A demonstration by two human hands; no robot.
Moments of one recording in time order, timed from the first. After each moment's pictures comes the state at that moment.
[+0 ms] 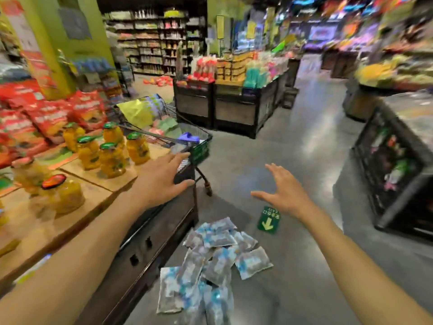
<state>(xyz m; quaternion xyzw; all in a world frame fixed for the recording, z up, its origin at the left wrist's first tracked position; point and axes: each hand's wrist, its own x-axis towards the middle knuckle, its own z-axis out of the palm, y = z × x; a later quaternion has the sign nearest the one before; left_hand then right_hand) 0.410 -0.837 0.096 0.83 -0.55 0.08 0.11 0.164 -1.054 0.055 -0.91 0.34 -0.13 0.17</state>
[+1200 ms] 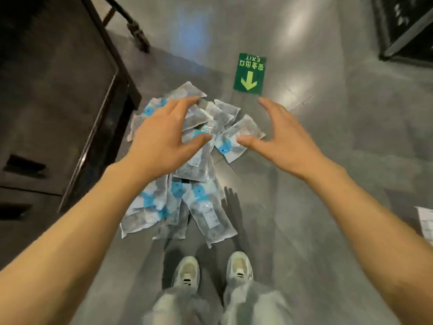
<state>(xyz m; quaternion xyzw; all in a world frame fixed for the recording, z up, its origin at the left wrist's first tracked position) 0.490 -1.039 -0.462 0.74 -0.62 -0.18 0.20 0.263 -1.142 -0.447 -0.81 0.50 -0.04 0.29</state>
